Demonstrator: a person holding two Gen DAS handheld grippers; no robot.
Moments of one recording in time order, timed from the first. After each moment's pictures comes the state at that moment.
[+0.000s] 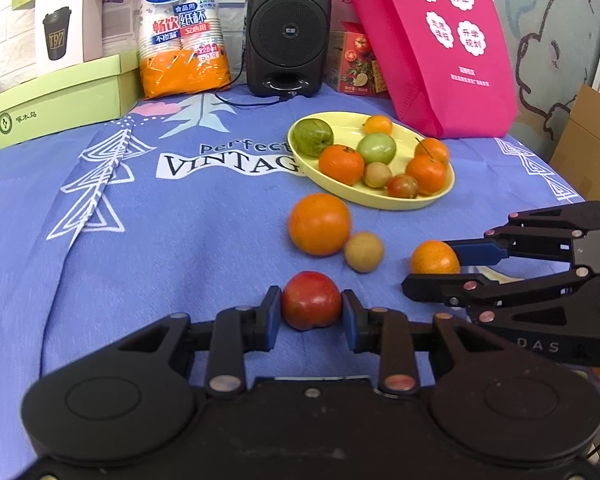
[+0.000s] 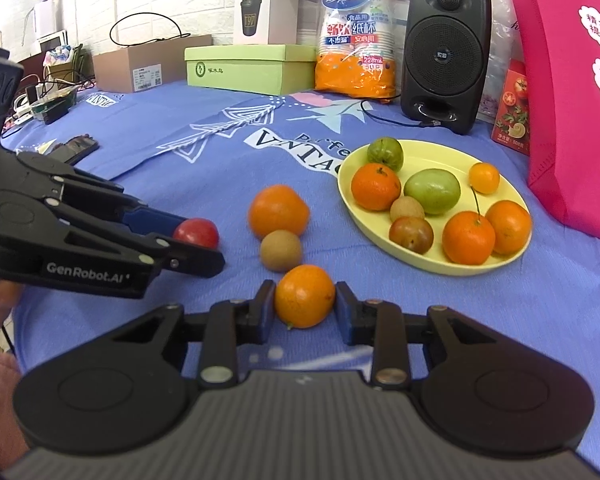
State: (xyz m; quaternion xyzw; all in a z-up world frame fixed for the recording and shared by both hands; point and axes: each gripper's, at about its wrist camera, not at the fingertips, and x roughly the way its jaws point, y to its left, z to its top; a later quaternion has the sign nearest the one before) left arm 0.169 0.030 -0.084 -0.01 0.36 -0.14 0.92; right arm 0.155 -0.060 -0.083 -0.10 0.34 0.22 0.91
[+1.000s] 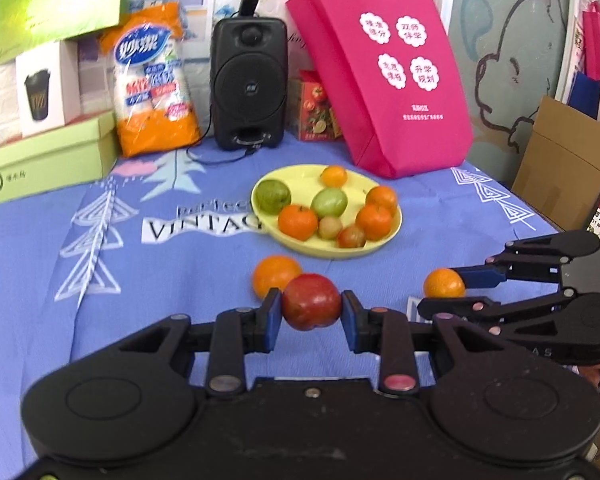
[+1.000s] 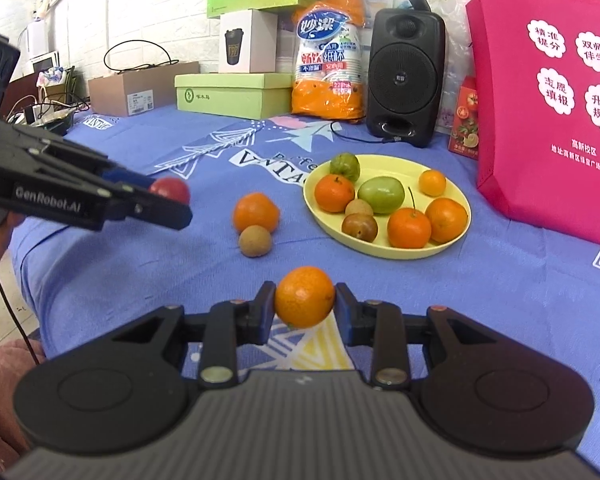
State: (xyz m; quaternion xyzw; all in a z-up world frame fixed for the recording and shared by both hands) left arm 0.145 0.016 -0.032 0.01 0.31 -0.17 0.93; right arm 0.116 -0.101 -0.055 -0.09 0.31 0.20 0.92
